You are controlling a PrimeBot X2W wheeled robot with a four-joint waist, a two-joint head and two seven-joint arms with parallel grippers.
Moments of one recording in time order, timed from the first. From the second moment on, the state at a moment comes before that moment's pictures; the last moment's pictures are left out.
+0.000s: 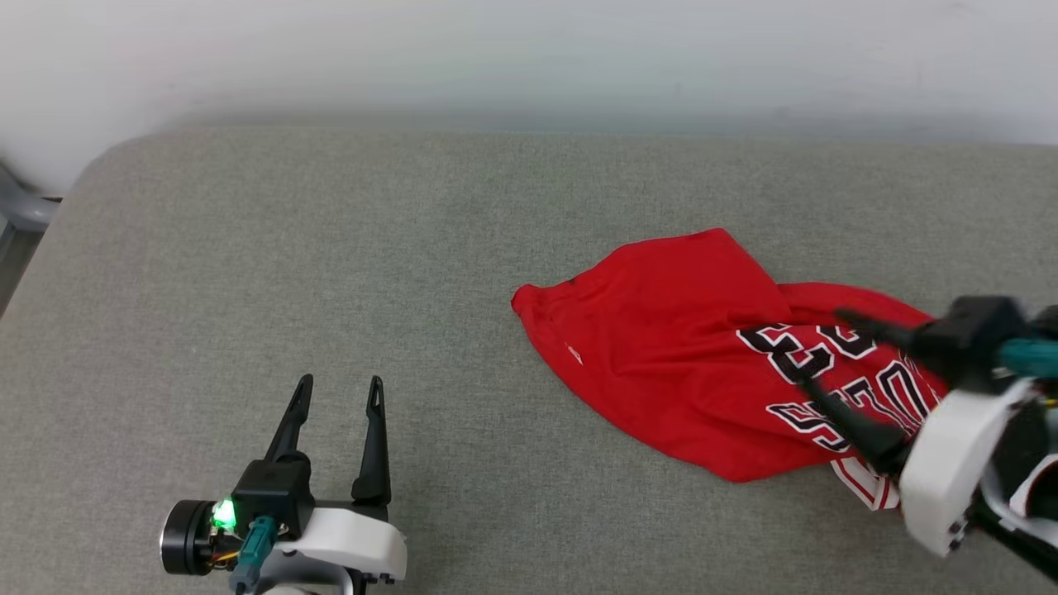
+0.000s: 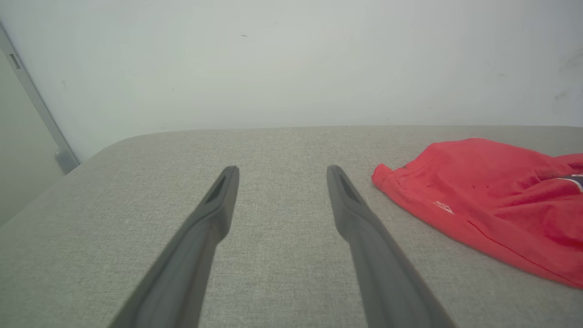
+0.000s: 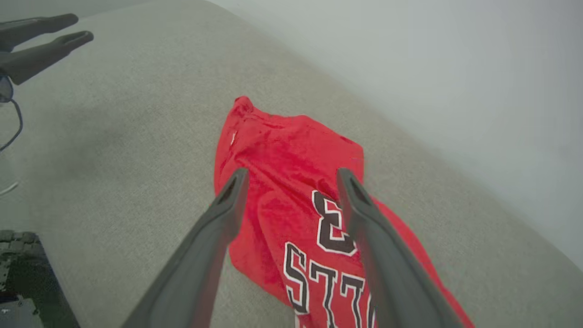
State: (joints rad) left arm -0.03 0.05 -0.08 0.10 -0.05 0.04 -0.26; right arm -0.28 -0.72 0.38 -0.30 0.58 0.13 0.40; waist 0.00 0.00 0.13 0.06
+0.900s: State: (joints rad) left arm -0.13 0.05 -0.11 0.11 -0.08 0.05 -0.26; right arm -0.59 -0.74 0.98 0.18 0.72 0.13 0.54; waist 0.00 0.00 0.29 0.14
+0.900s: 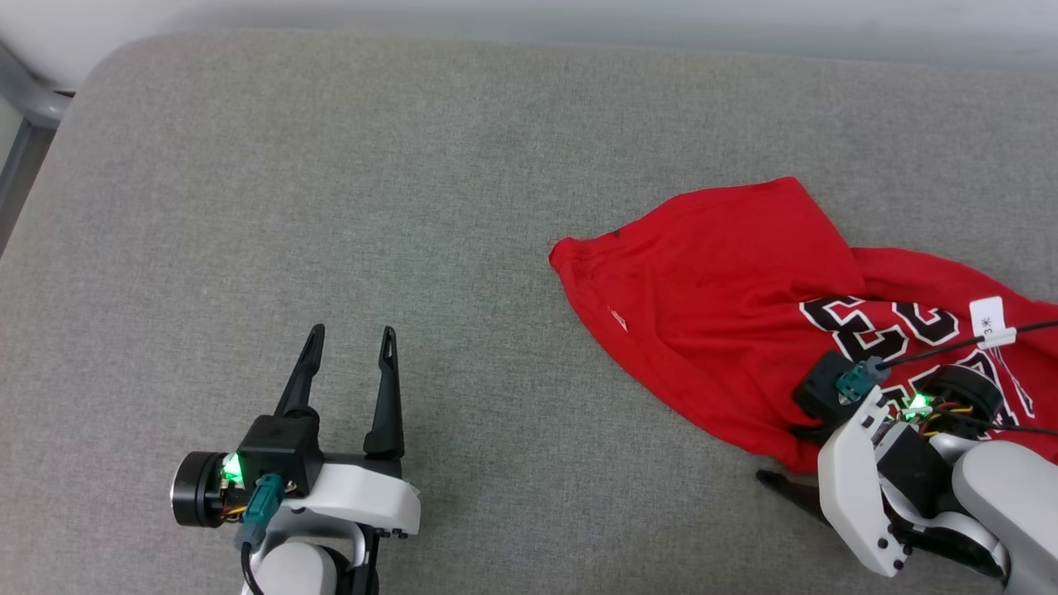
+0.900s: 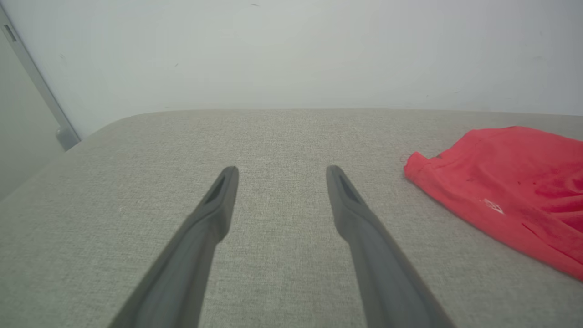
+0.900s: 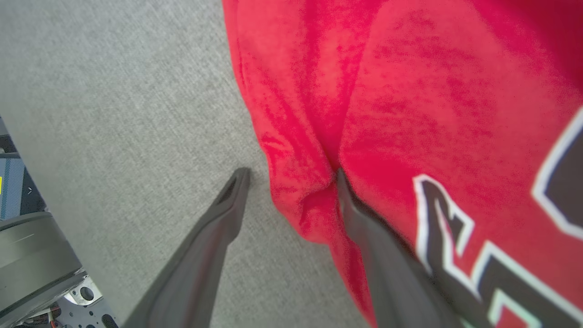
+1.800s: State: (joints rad) left arm -0.04 0.05 -0.10 0.11 -0.07 0.05 -0.26; right arm -0.71 -0.67 0.68 -0.20 0.80 0.13 0.30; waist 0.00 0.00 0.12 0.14
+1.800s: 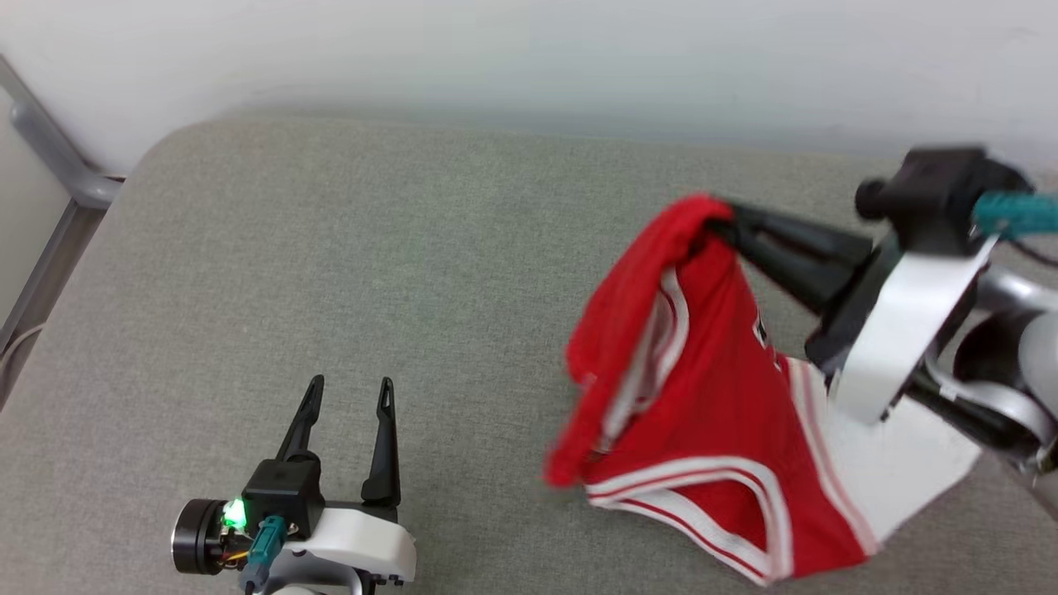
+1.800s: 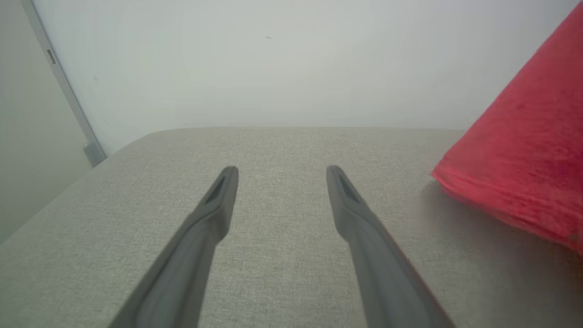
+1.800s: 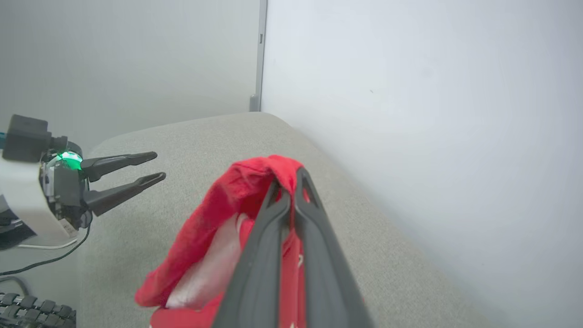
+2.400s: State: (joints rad) left arm -0.14 0.05 -0.16 0.10 -0.11 0.07 -0.26; right arm -0.98 -0.49 0.62 0.52 0.67 0.13 0.31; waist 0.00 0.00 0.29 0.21
